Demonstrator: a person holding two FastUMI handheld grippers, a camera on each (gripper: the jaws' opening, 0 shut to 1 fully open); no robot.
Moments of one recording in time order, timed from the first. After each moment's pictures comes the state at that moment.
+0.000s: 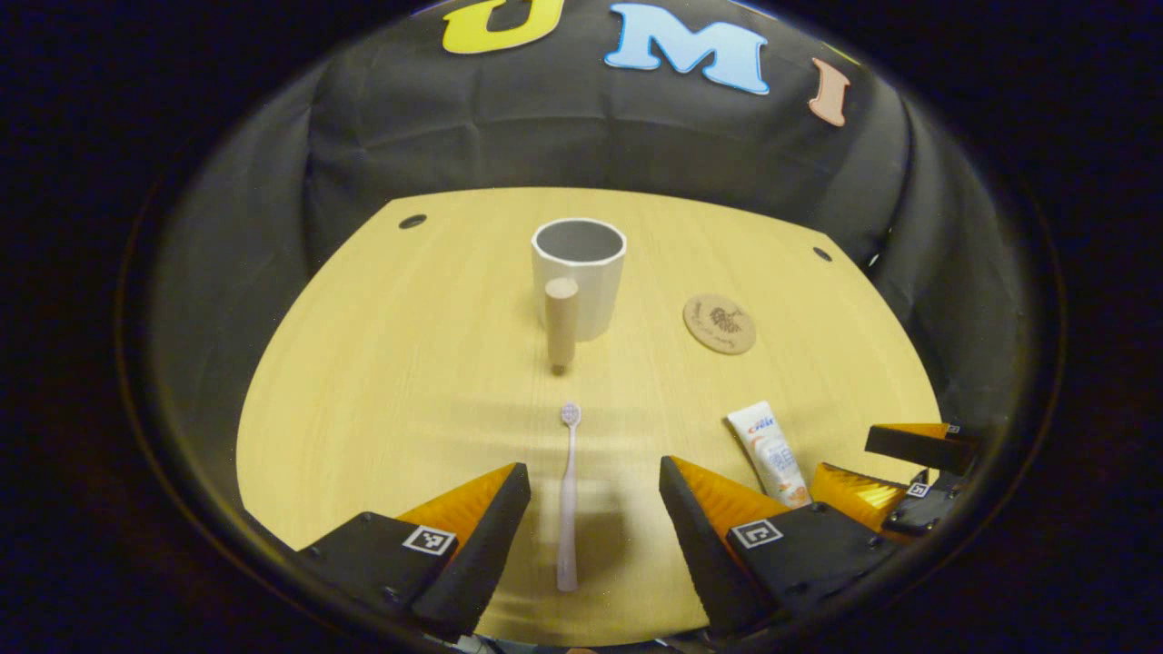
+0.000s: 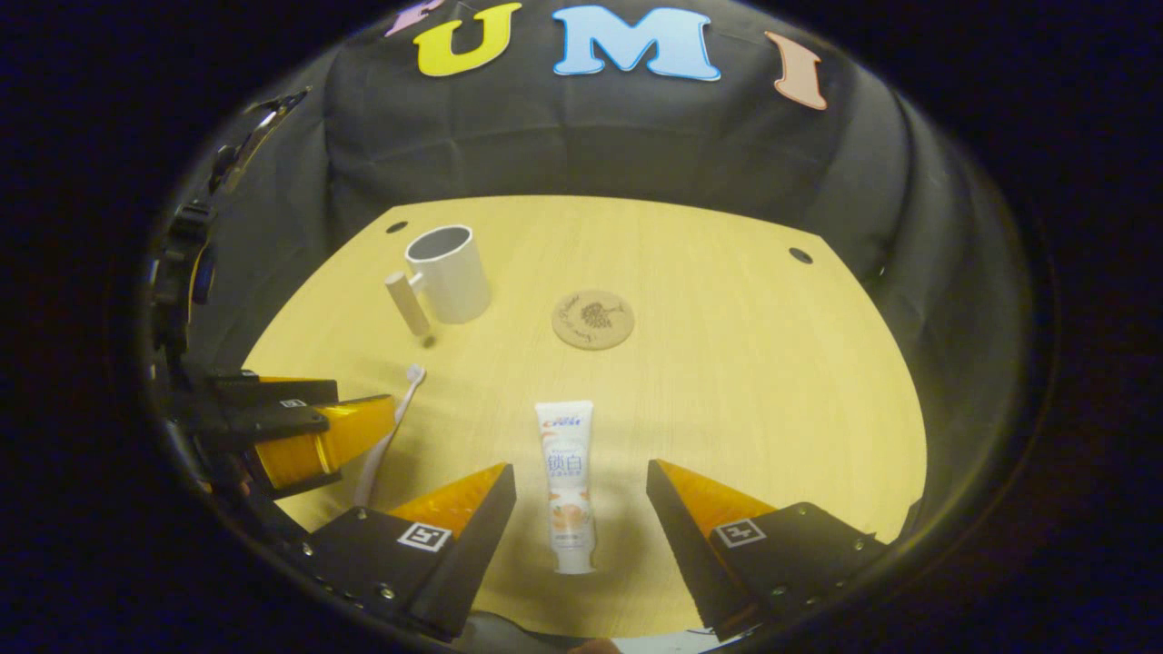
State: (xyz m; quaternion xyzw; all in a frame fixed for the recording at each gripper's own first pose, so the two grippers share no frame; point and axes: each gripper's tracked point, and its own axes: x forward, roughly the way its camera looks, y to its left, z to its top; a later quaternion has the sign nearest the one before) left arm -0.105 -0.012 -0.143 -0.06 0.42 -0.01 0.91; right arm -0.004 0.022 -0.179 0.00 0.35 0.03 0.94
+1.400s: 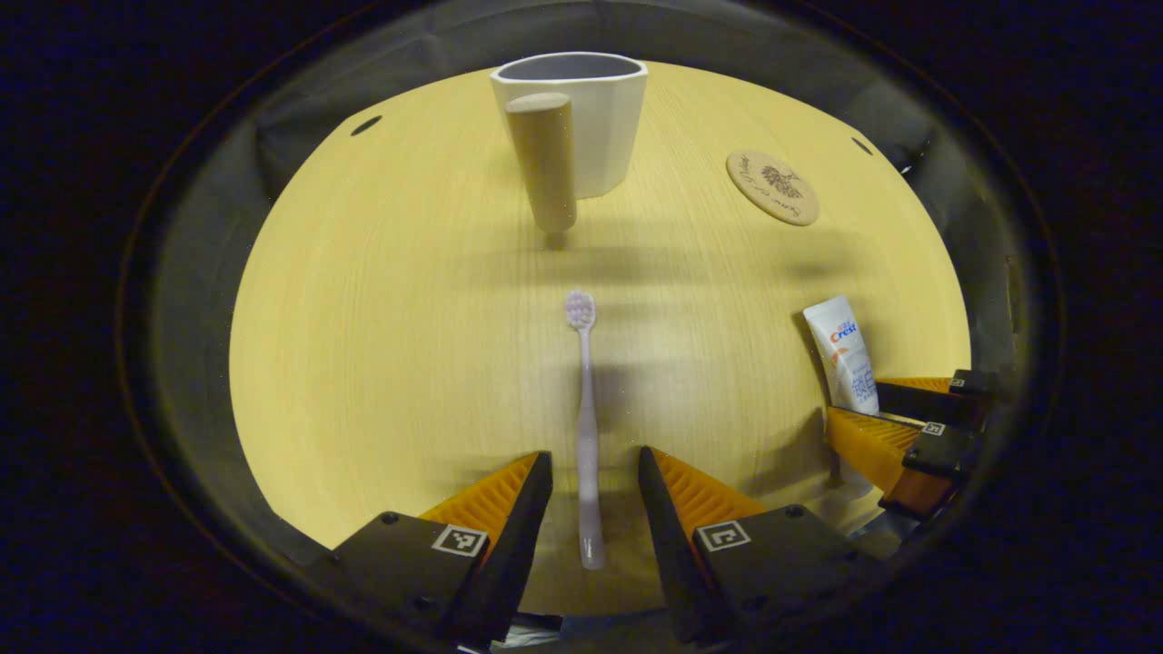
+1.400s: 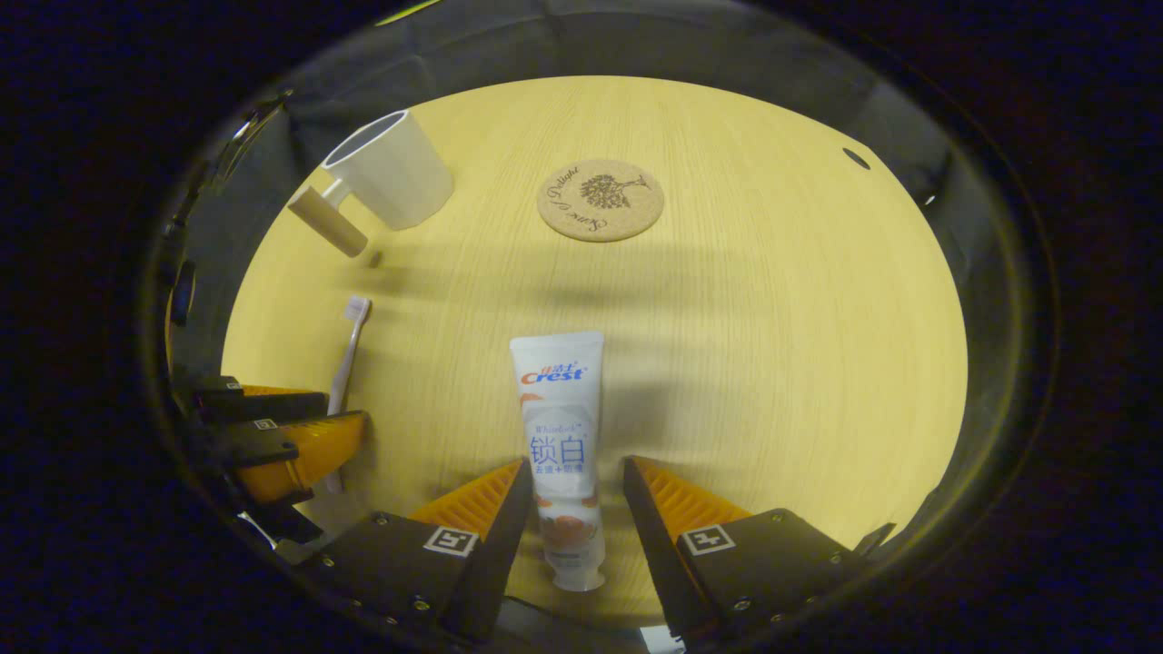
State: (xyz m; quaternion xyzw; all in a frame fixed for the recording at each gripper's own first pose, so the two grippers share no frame) left arm -0.143 -0.001 -0.185 -0.03 0.61 -0.02 0.79; right arm 0.018 0.025 -0.248 0.02 0.52 0.05 0.85
